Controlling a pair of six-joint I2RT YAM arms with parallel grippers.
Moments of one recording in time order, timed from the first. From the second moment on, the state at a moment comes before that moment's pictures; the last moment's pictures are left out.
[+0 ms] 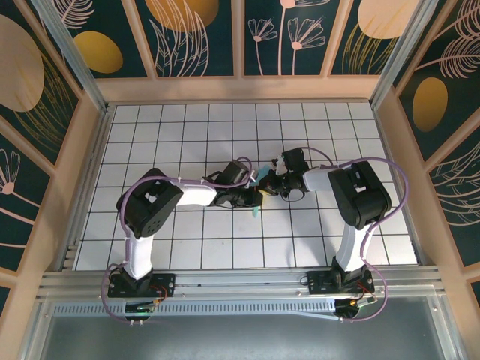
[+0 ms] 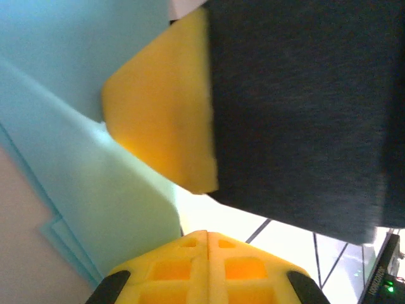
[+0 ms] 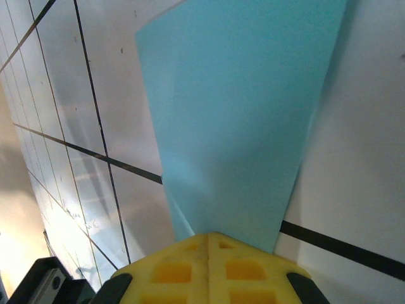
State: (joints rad) left arm -0.78 1.98 1.03 0.09 0.47 -0.77; right arm 0.41 1.87 0.87 0.01 -0.64 0.70
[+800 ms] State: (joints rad) left arm -0.78 1.98 0.99 0.15 0.45 -0.77; right arm 0.35 1.91 1.07 -0.12 -0.58 0.65
